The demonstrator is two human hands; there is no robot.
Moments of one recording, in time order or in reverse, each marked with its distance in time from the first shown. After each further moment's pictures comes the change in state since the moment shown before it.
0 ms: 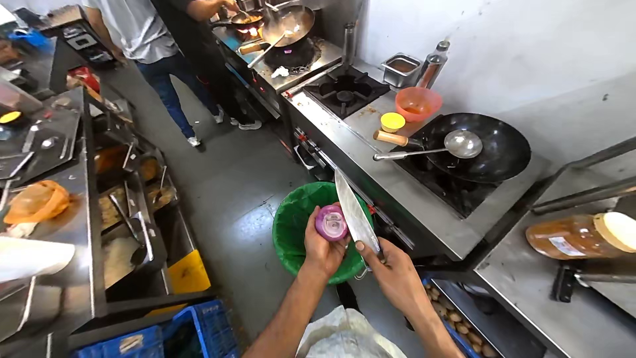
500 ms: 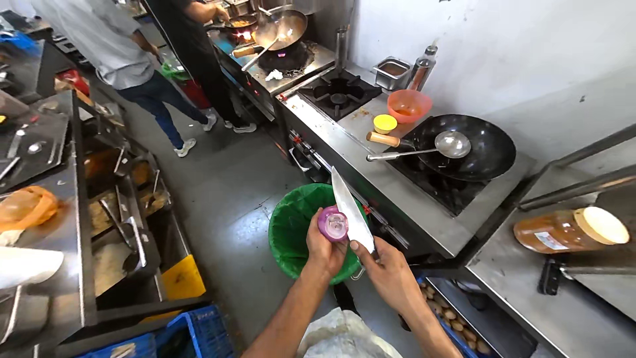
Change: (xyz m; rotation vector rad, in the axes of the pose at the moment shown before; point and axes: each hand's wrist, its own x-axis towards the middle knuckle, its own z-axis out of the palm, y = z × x) left_hand 0.001 -0.014 0.008 0.058 0.036 0.057; right_hand -0.002 -0.010 -0.001 -0.061 0.001 -0.022
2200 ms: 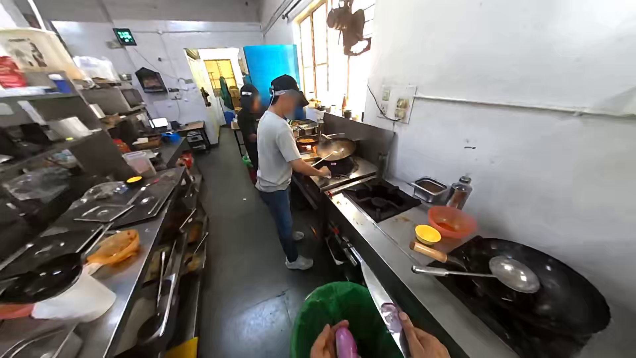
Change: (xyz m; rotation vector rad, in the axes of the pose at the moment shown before) left_hand 0.001 0.053 -0.100 0.306 -0.114 0.021; right_hand 0.088 0.010 0.013 -0.247 0.110 0.025
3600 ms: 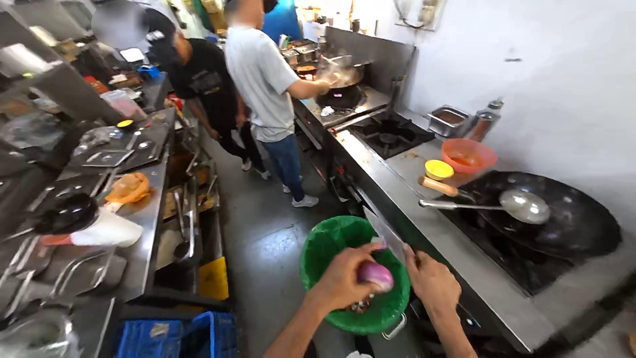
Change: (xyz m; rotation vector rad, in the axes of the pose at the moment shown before) left_hand -0.002 0.033 0.038 1.342 -0.381 0.636; right_hand 0.013 0.025 0.013 -0.411 0.216 -0.038
